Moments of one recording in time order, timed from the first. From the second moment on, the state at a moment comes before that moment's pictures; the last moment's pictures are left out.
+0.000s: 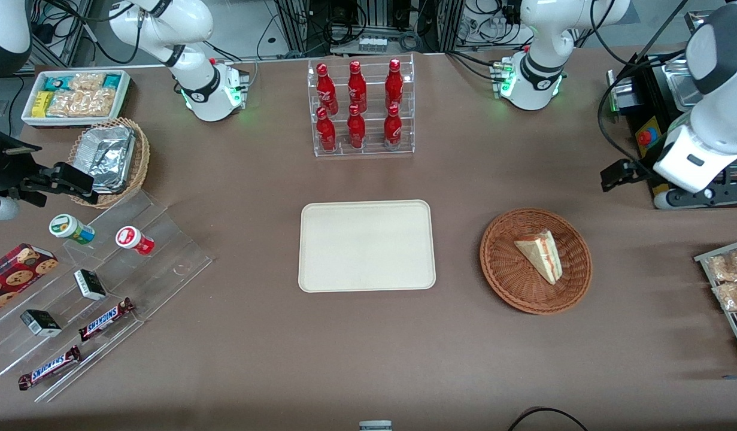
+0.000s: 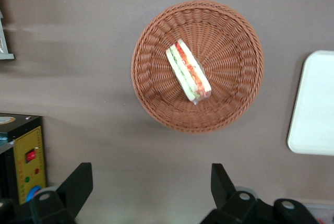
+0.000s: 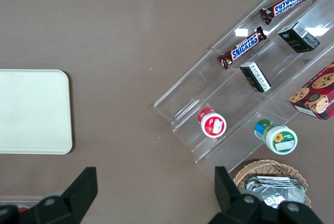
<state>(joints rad) -0.01 -0.05 -0.04 -1.85 0.01 1.74 -0.16</state>
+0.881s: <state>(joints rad) -0.01 -0.03 -0.05 -2.10 0.01 2.07 -0.54</state>
